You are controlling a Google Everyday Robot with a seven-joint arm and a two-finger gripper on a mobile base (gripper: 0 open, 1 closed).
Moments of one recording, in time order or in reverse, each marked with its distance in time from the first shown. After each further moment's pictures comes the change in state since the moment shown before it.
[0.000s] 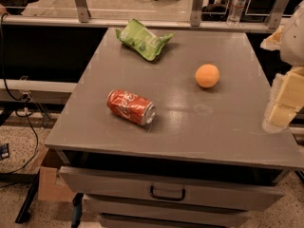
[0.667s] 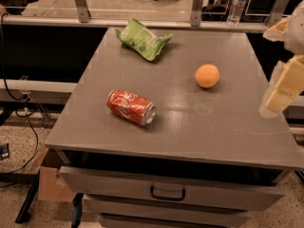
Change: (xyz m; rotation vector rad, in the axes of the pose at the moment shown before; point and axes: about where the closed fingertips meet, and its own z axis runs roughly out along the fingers) arm -0.002 -0.026 -0.001 0.035 -0.097 0.043
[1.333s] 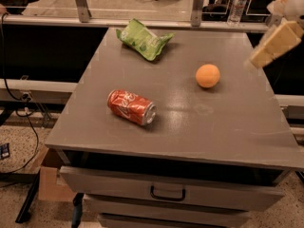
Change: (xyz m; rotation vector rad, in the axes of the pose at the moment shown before) arm -0.014 -0.098 0.007 0.112 -0.255 0.158
